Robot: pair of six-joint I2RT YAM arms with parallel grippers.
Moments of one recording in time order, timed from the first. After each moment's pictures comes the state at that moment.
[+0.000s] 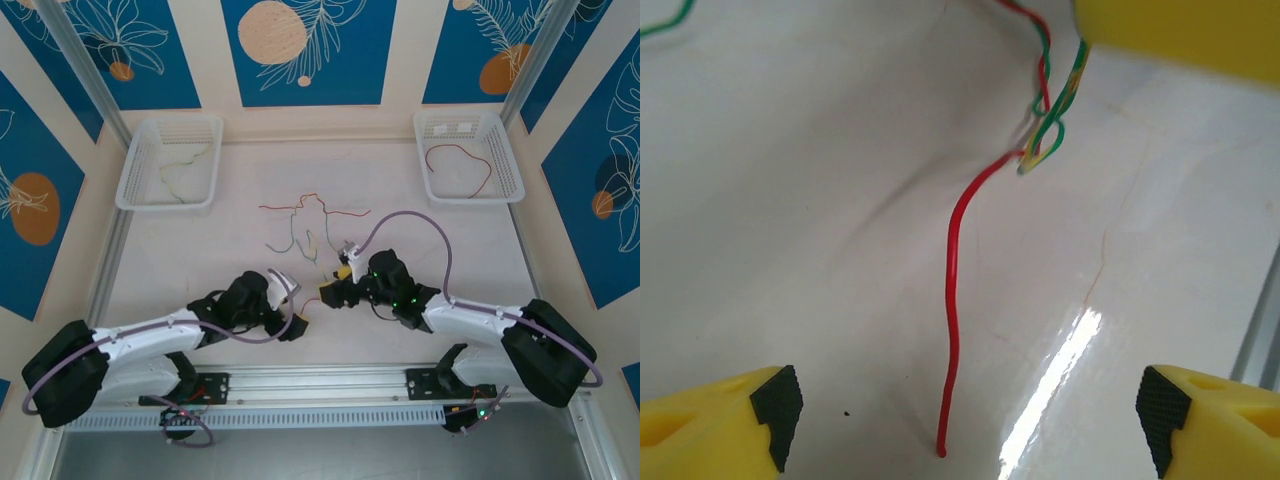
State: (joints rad) left arm -0.87 1.12 0.38 0.01 0.22 -0.17; right arm 0.77 1.23 0.41 0.33 -0.27 0.30
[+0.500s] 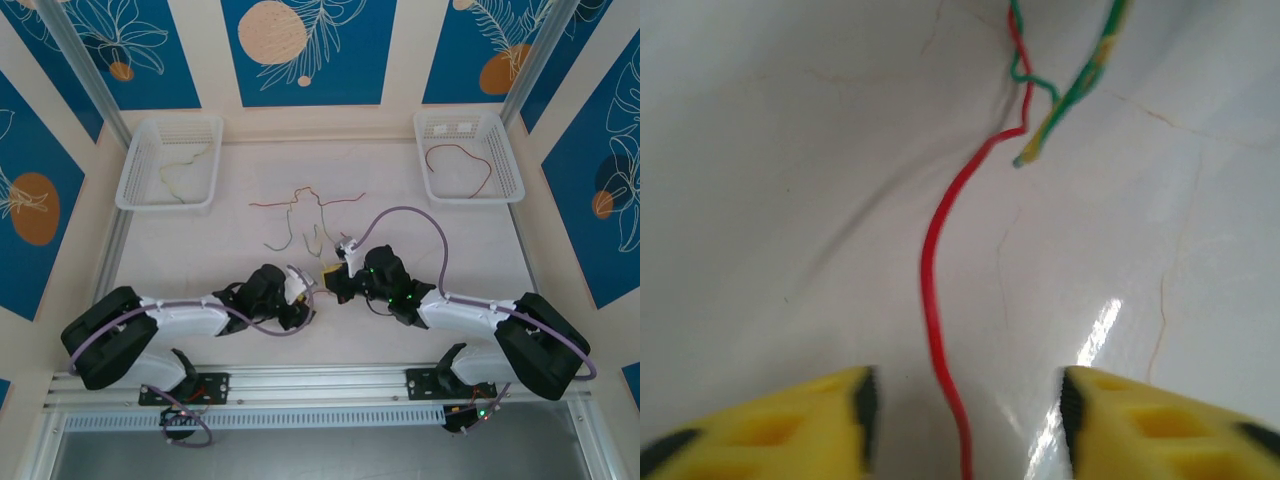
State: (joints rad) left arm -0.87 1.40 0.45 0.20 0.22 -0.08; right arm 0.77 1.26 0.44 0.37 -0.26 0.32
